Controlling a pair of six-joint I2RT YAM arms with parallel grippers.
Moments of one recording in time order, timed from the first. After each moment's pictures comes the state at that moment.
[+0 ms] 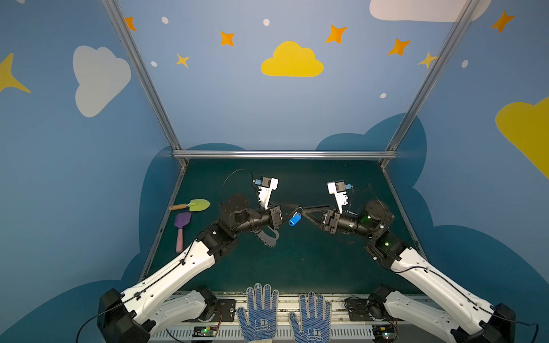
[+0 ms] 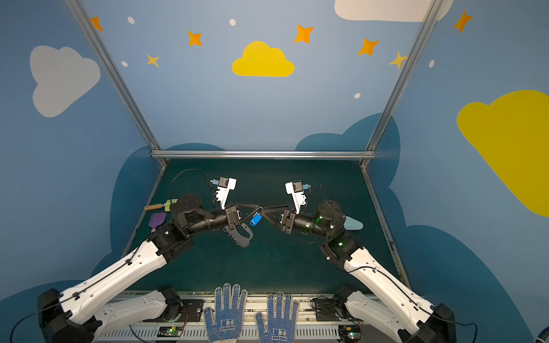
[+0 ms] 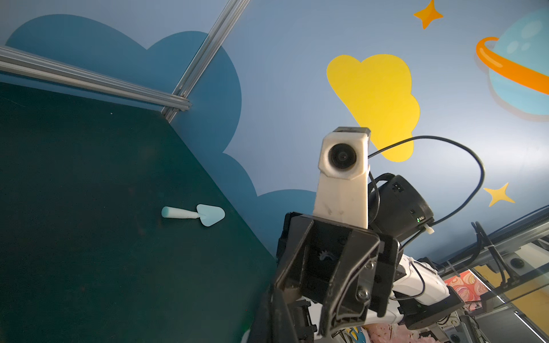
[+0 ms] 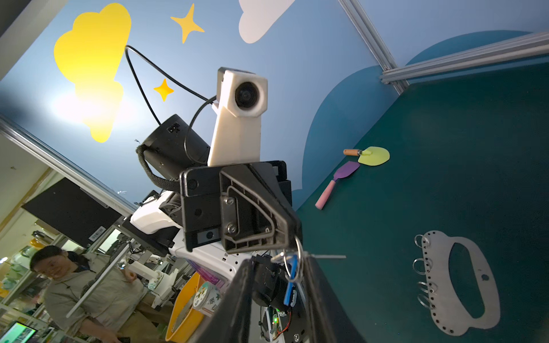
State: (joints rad) left arm -0.73 1.05 0.91 0.08 0.46 -0.75; right arm 0.69 0.93 0.77 0.20 -0.65 0.77
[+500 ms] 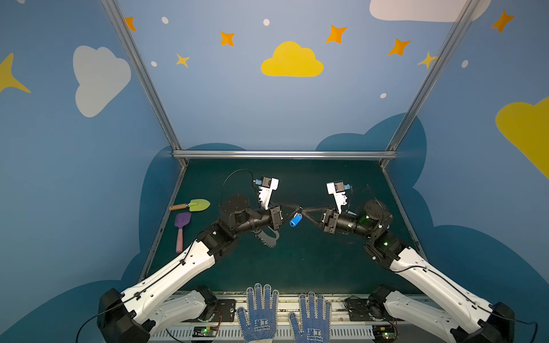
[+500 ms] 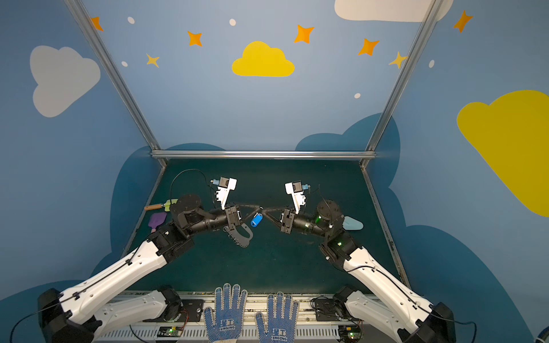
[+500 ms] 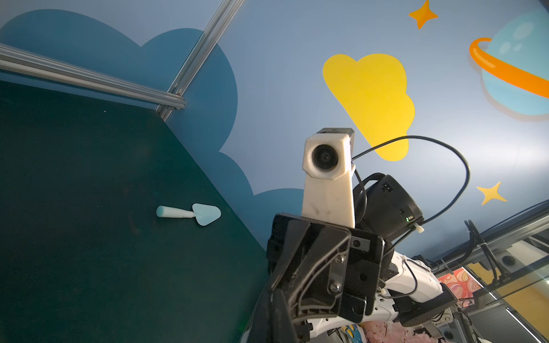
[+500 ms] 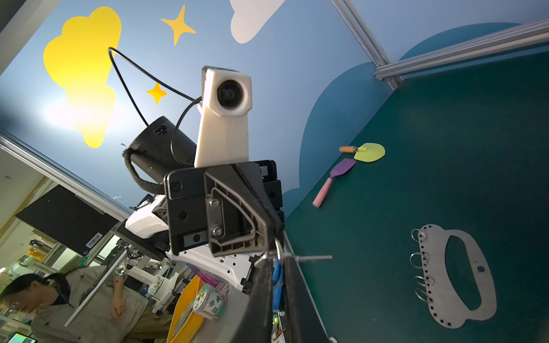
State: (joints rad) left arm -0.73 1.05 0.91 0.10 0.47 -0.76; right arm 0.69 0.95 0.76 0.22 -0.64 0.79
